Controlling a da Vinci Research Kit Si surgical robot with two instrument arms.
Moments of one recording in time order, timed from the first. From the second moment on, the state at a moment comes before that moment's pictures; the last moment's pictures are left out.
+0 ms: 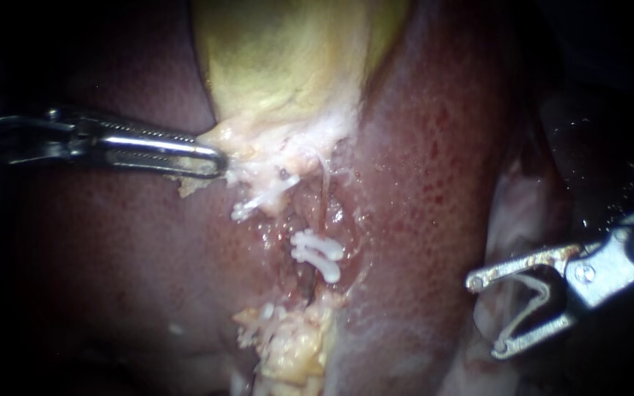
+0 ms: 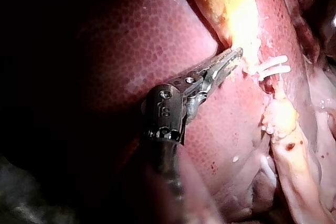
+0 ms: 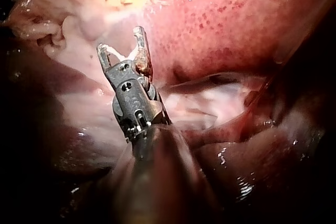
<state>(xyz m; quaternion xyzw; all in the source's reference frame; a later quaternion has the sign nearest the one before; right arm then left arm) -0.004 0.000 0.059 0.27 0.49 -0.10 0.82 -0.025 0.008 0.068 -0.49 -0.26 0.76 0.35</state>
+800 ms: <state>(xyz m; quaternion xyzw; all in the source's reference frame) -0.003 0.000 0.059 0.31 0.47 -0.03 0.83 -0.020 0.012 0.062 -0.50 -0.24 0.75 0.36</state>
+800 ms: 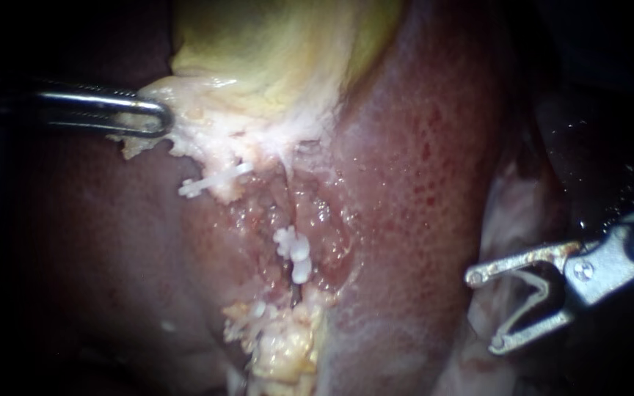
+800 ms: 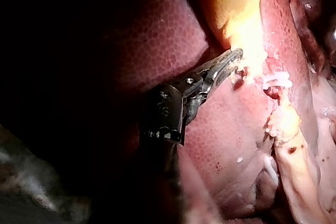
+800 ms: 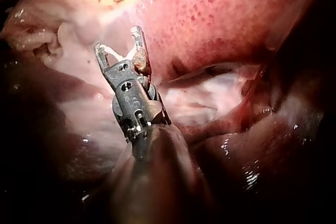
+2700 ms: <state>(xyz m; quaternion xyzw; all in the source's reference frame) 0.018 0.006 0.069 0.40 0.52 0.32 0.68 -0.020 0.011 0.062 -0.50 -0.24 0.75 0.36</state>
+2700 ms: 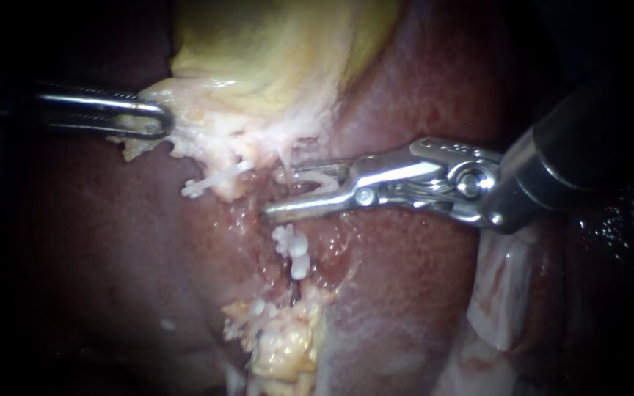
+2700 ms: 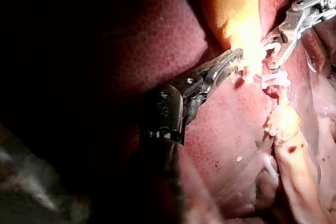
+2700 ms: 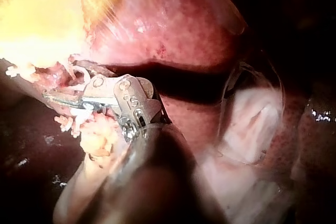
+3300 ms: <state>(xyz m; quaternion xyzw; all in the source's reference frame) 0.019 0.005 0.064 0.47 0.57 0.27 0.62 -0.020 0.011 0.062 -0.50 -0.24 0.75 0.36</state>
